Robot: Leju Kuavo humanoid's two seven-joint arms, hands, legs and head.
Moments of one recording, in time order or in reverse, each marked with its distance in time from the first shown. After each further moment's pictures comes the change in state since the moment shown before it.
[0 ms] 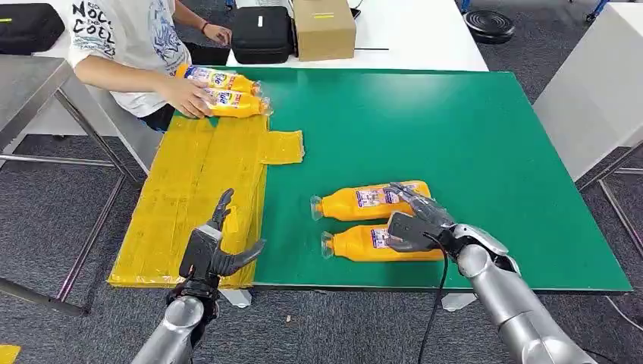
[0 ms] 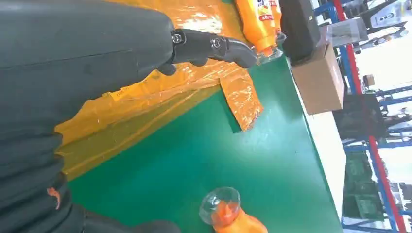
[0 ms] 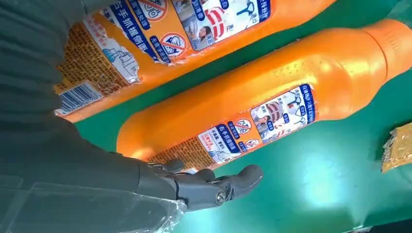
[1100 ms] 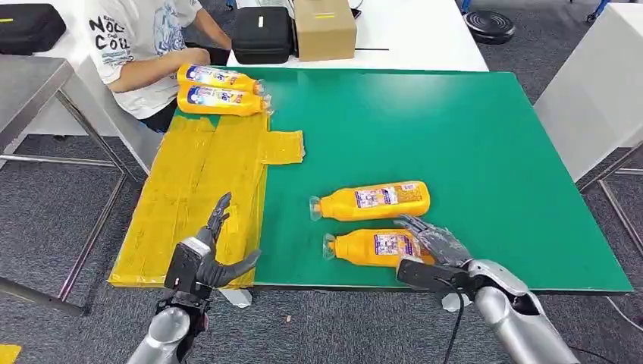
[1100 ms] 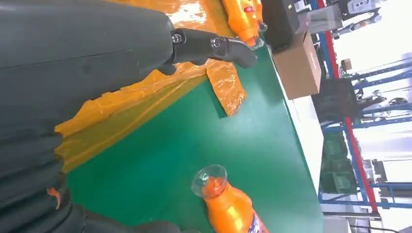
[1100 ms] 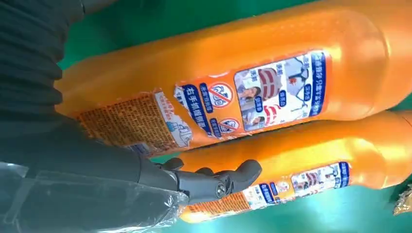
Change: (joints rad) left arm 0.088 0.053 -0.016 -0.174 0.027 -0.096 0.016; right arm 0.270 -0.116 -0.023 -0.328 0.058 -0.013 0.054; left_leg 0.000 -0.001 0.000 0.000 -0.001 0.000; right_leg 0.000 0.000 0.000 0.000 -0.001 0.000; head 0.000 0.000
